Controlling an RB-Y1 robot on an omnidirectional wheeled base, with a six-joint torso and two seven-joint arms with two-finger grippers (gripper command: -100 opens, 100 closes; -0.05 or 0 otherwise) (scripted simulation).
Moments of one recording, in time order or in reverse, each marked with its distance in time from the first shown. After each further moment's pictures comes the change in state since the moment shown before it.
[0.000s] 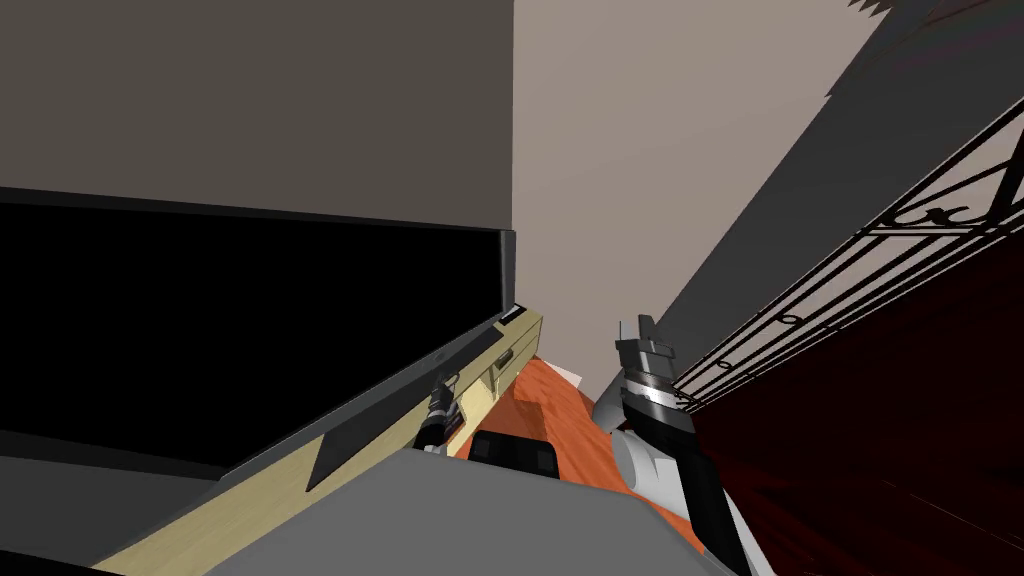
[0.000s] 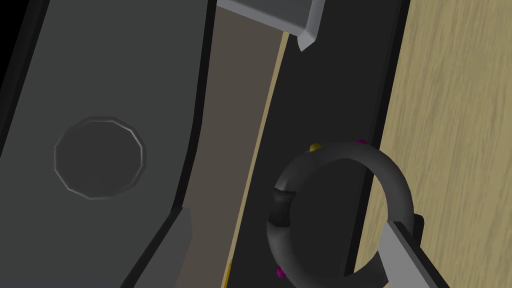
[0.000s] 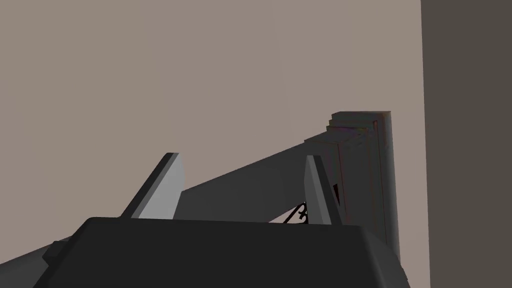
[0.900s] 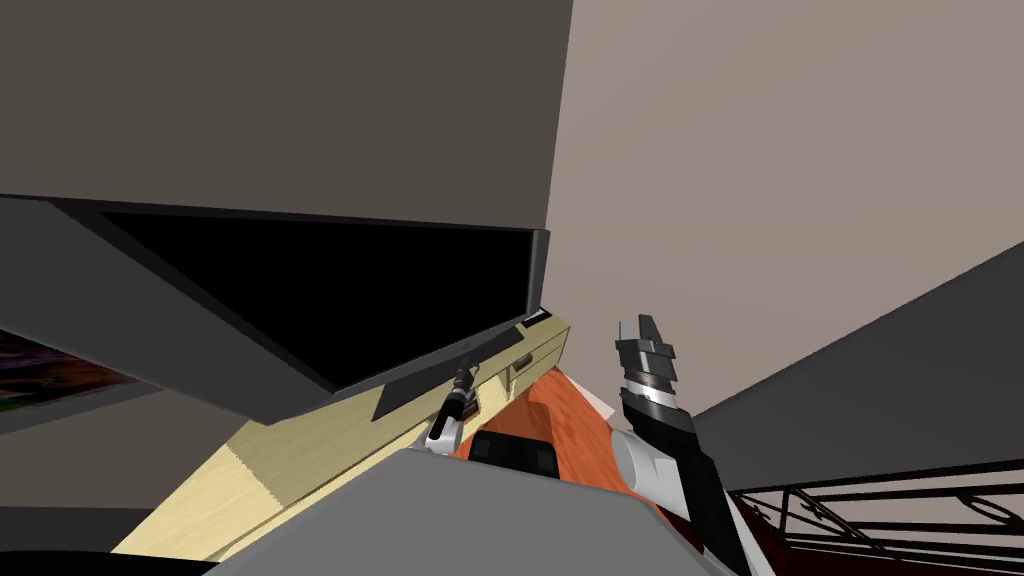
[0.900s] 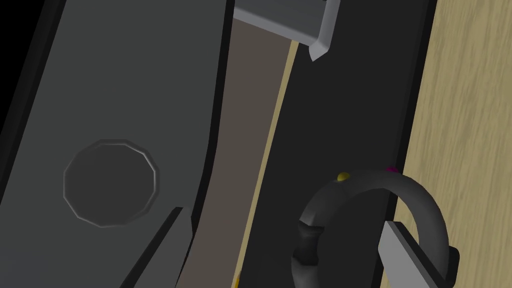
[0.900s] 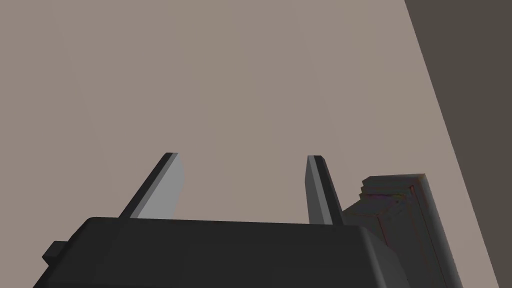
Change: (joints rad) left arm -0.181 0.052 -0.175 0.116 -0.052 0.038 0.043; right arm 0.000 0.000 0.000 0.000 0.000 0.000 0.000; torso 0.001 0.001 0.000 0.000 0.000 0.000
